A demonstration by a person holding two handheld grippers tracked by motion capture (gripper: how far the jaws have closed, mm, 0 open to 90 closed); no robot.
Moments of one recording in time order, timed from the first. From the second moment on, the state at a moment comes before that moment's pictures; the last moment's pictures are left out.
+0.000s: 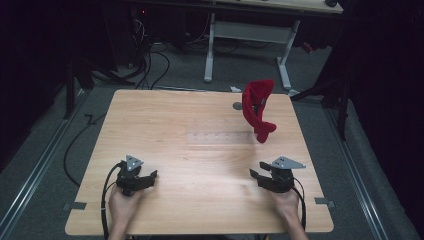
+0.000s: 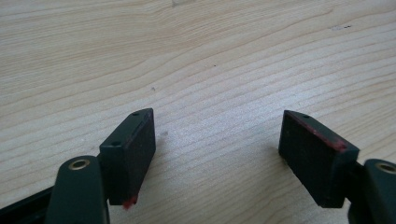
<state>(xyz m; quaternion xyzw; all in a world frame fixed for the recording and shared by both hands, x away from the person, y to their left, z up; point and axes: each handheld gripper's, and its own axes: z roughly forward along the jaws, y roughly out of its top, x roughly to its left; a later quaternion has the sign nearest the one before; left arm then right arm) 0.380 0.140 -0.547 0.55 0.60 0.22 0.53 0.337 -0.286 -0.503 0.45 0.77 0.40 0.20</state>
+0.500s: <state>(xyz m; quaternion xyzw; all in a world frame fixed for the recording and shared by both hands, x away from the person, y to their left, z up) 0.380 0.140 -0.547 0.55 0.60 0.22 0.53 0.351 -0.271 -0.531 0.45 0.80 0.34 0.21</state>
